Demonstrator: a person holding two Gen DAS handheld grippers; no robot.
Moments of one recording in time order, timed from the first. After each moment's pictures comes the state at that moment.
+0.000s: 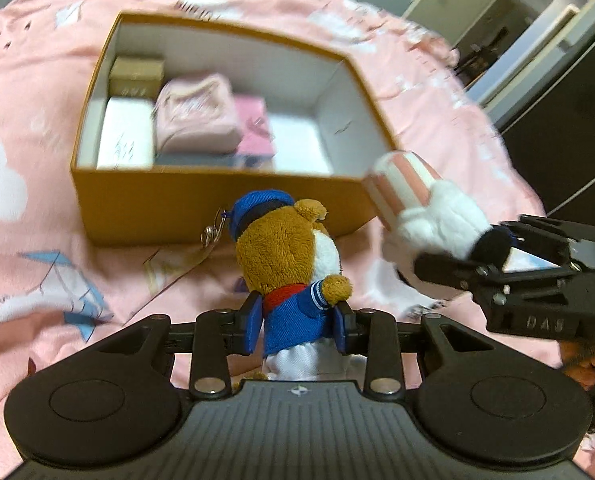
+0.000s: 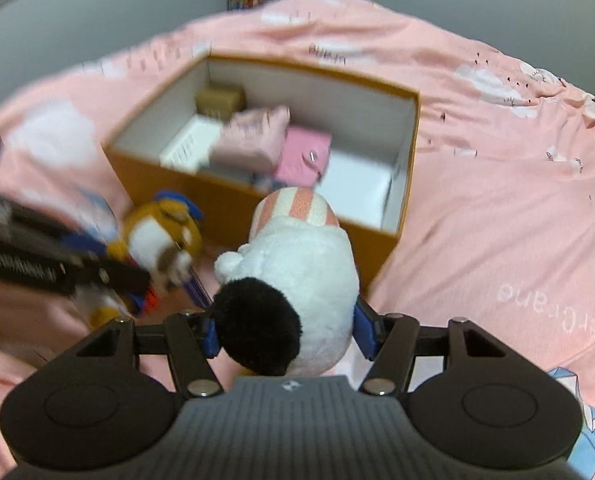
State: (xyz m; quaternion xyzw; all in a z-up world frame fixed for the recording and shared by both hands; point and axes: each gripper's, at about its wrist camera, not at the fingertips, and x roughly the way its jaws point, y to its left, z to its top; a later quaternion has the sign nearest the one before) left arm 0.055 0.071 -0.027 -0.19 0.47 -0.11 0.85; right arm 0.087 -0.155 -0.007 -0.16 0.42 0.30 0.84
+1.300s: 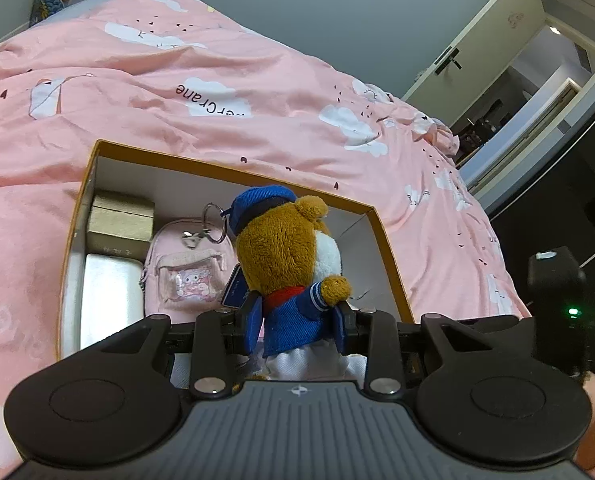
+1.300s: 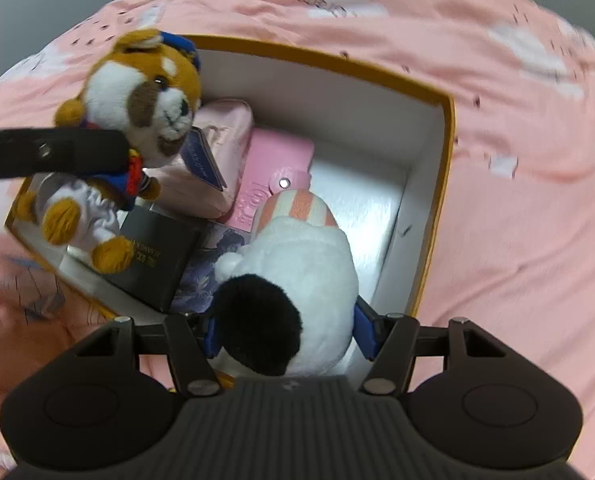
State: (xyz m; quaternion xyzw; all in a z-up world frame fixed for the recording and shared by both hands) left arm 0.177 0.118 -0.007 -0.25 0.39 -0.09 0.88; right arm 0.244 -0.079 -0.052 -0.19 0.53 0.29 0.77
